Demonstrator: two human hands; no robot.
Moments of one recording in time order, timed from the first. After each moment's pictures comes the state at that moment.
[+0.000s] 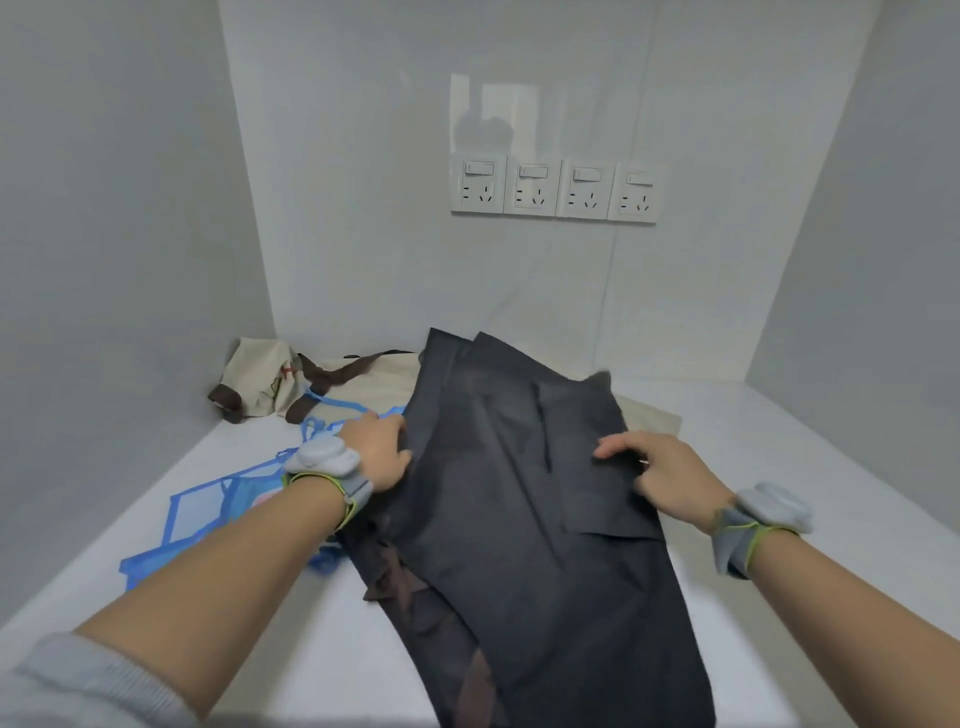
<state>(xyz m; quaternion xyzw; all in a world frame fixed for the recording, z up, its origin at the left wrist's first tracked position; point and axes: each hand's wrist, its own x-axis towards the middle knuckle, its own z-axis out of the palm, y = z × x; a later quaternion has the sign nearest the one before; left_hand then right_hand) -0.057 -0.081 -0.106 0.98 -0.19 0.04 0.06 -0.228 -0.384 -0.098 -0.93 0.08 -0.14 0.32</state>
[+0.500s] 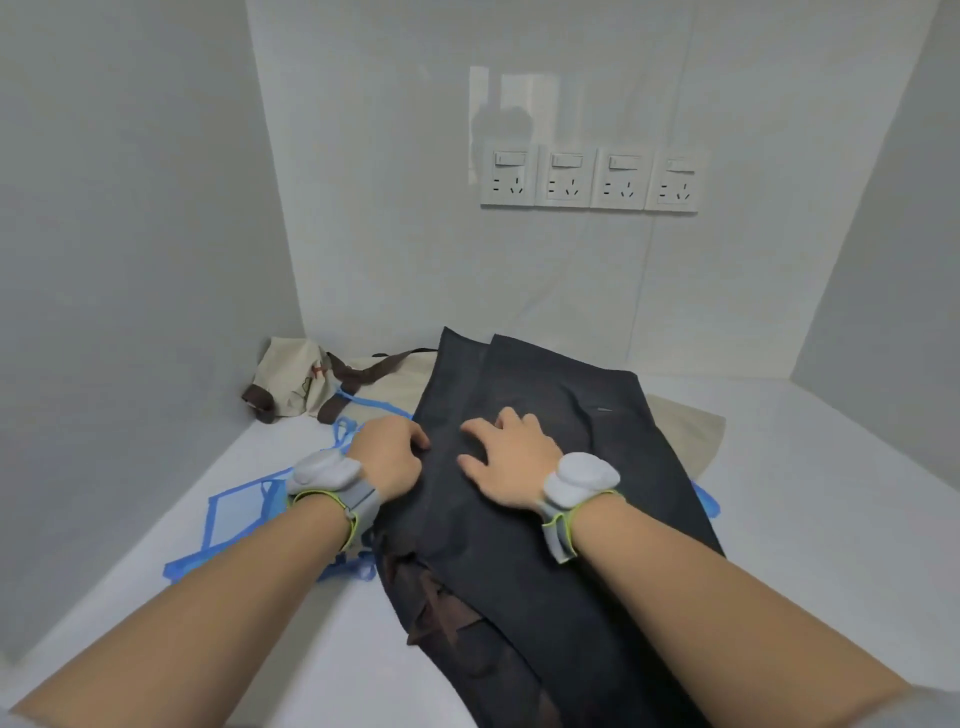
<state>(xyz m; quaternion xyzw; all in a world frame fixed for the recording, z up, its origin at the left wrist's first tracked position) -0.057 -0.062 -0.105 0.96 -0.19 0.05 0.22 -0.122 -0.227 -0.107 -0.99 0.04 -0.07 0.09</state>
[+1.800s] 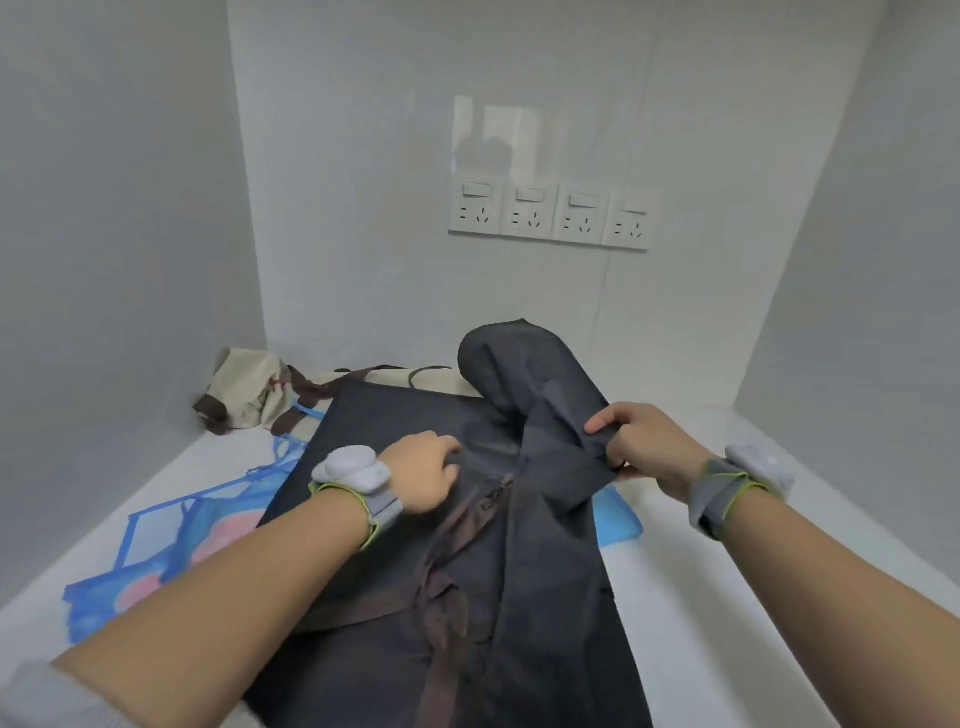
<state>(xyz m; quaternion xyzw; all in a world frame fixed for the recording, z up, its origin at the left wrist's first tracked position) -0.088 -0.128 -0.088 0.94 -0.32 0.01 0.11 -0.201 -0.370 -0.038 -0.85 0.20 -0.10 0.49</state>
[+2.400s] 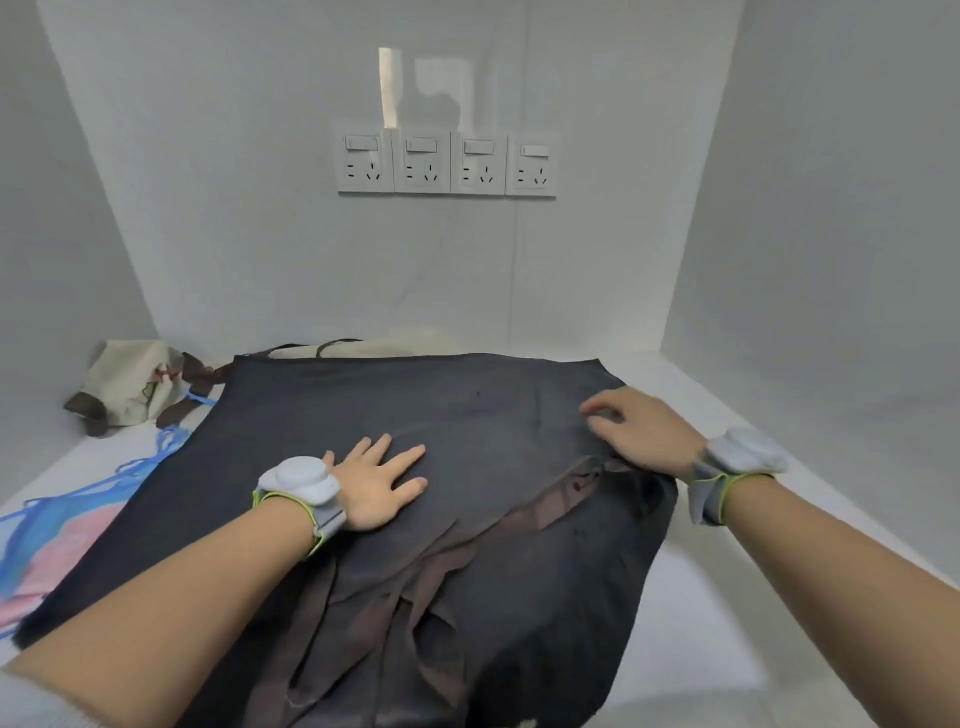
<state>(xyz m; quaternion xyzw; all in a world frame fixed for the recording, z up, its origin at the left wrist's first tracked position) -0.097 -0.183 -0.140 0.95 -0.30 -0.09 -0.02 -0.256 -0.477 -0.076 -0.96 0.17 -0.11 0.19</state>
